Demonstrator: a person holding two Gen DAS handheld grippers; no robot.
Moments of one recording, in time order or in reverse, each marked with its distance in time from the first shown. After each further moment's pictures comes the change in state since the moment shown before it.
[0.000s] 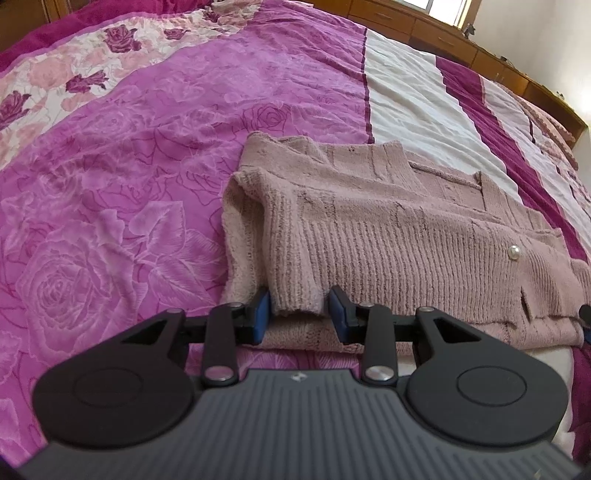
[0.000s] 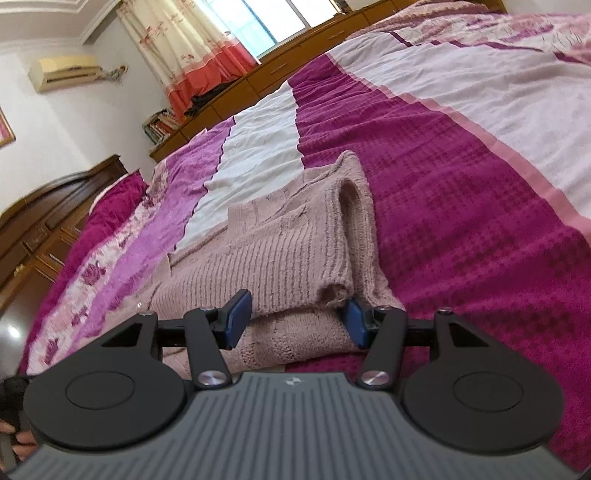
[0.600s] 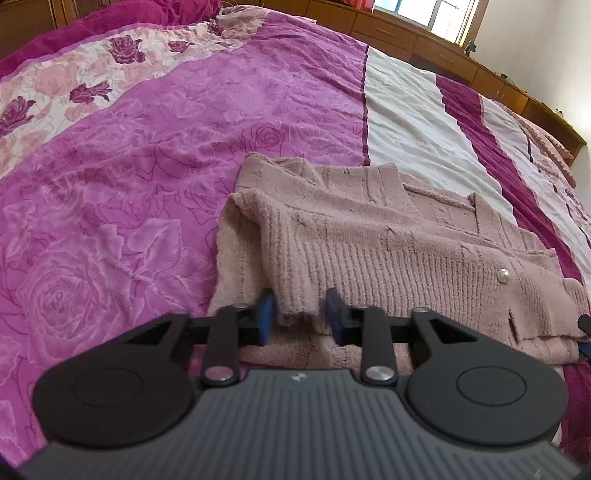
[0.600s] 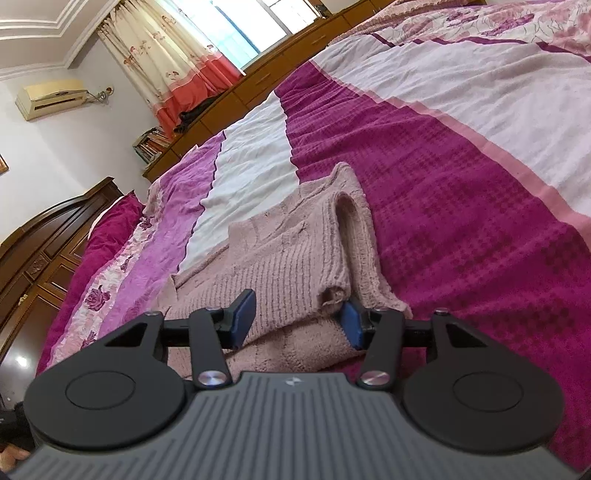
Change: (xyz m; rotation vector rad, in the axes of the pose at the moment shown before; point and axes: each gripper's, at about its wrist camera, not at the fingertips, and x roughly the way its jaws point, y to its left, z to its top) left arm -0.006 -0.004 0.006 -0.031 -0.046 -0.007; right arm -0.005 0.003 0.010 0.082 -0.020 -0.007
